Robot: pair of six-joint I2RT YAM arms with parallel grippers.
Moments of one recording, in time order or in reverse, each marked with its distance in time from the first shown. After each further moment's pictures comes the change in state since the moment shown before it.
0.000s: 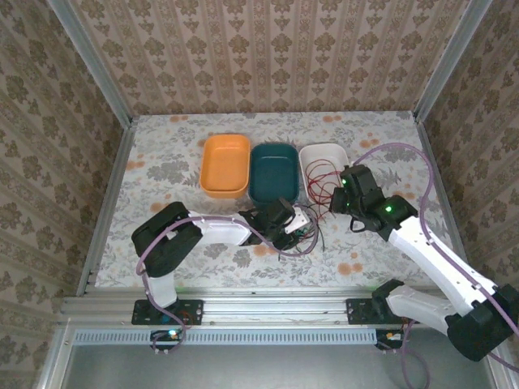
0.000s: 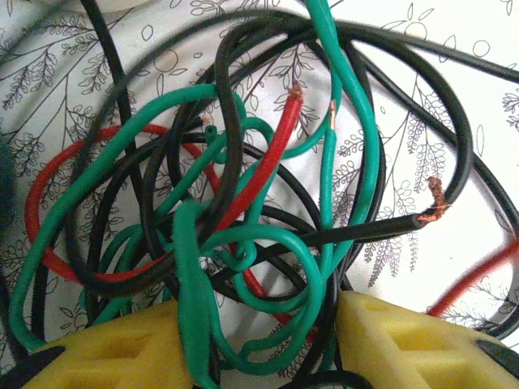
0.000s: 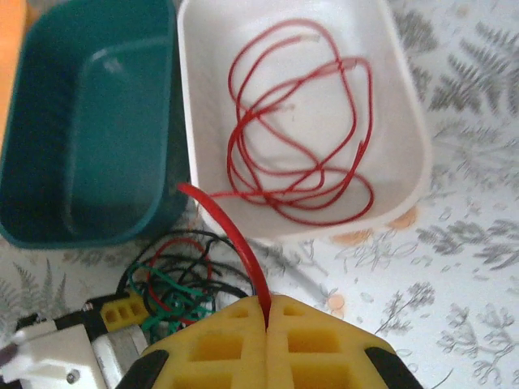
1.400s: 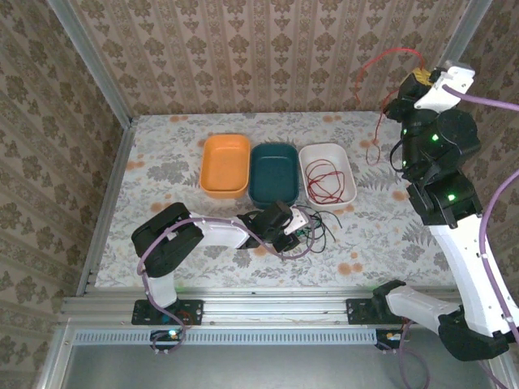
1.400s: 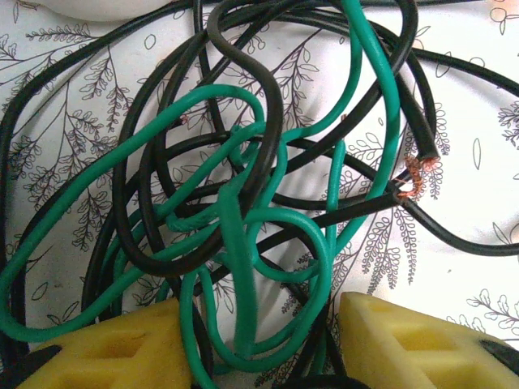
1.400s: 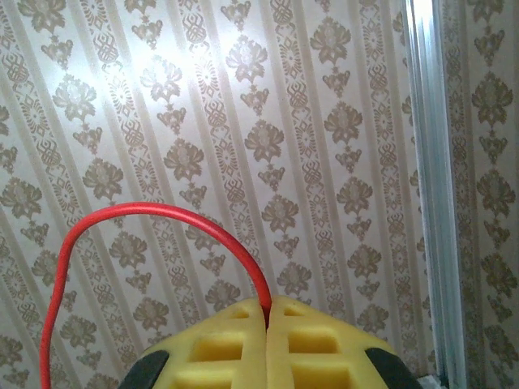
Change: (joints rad) left arm 0.000 0.000 -0.055 0.101 0.001 -0.026; right arm -0.151 0.044 0.612 0.508 0.294 -0.474
